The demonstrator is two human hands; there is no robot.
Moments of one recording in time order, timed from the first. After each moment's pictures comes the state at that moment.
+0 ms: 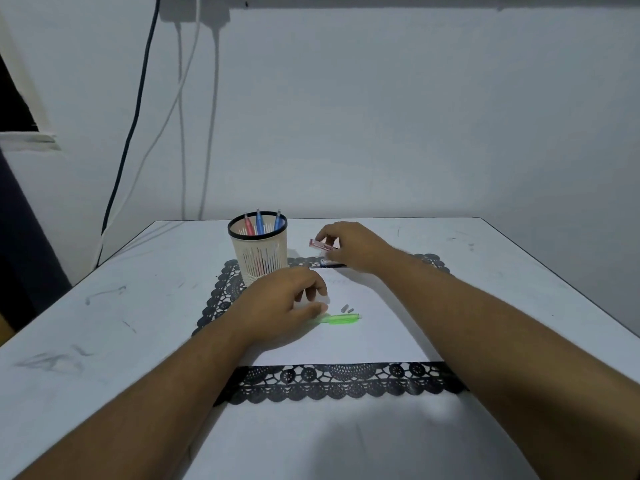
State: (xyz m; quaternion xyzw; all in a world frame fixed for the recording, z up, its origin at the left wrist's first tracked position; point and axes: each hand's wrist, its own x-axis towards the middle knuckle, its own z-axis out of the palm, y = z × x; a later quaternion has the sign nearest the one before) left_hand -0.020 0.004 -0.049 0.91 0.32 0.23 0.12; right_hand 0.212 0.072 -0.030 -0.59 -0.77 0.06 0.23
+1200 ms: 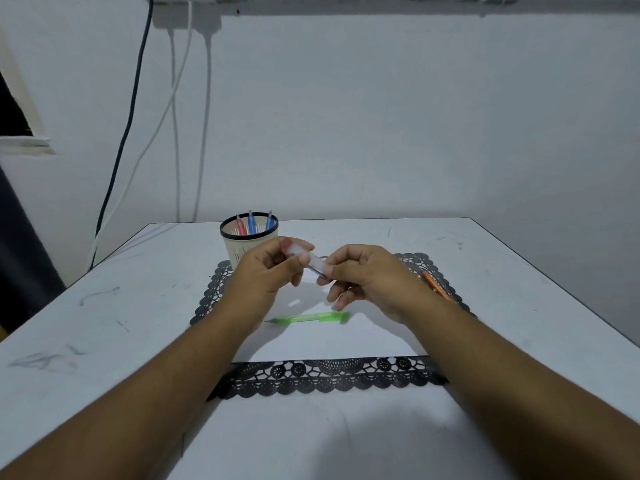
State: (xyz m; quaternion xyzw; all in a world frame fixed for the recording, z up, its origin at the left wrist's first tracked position) left_hand -0.004 -0.013 -0.031 0.65 0.24 0.50 0.52; right_hand 0.196 -0.064 -0.015 -0.44 -0.54 0.52 0.49
